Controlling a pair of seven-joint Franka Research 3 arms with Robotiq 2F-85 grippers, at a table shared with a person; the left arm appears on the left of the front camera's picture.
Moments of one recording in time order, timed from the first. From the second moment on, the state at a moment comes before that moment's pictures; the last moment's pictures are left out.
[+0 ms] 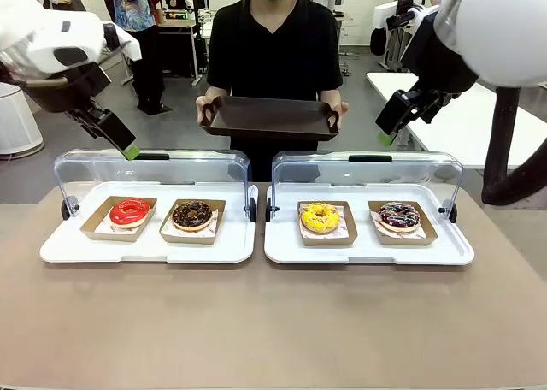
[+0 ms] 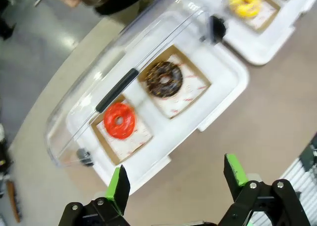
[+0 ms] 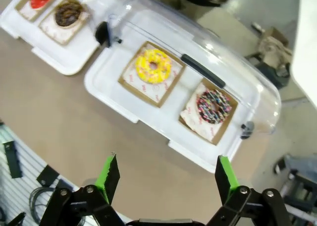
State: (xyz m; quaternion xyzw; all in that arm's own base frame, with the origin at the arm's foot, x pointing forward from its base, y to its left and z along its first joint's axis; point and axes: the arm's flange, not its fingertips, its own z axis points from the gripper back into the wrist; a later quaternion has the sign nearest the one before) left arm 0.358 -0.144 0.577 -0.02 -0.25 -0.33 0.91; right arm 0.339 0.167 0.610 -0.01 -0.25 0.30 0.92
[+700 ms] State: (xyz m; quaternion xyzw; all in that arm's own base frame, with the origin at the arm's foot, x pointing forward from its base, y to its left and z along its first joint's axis) left arm 0.380 0.001 0.613 -0.29 -0.26 -0.49 0.78; right arm 0.403 -0.018 0.600 0.33 -0.30 0.41 0.80
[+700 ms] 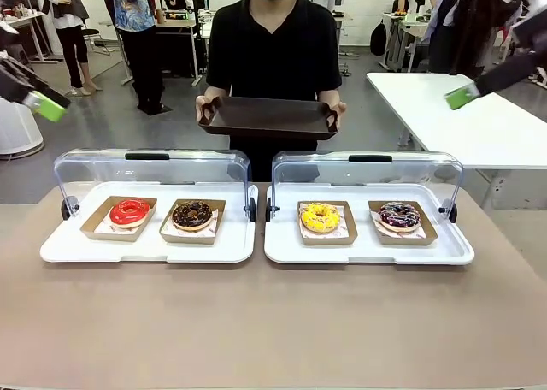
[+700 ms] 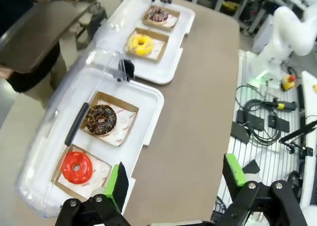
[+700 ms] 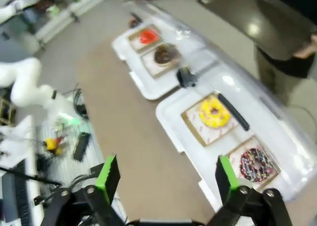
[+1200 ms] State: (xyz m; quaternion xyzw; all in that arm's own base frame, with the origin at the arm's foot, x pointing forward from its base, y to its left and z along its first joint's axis) left arm 0.382 0.105 0.599 -0.32 -0.34 -0.50 0.73; right arm 0.404 -0.096 0.575 0.40 -0.34 0.46 0.72
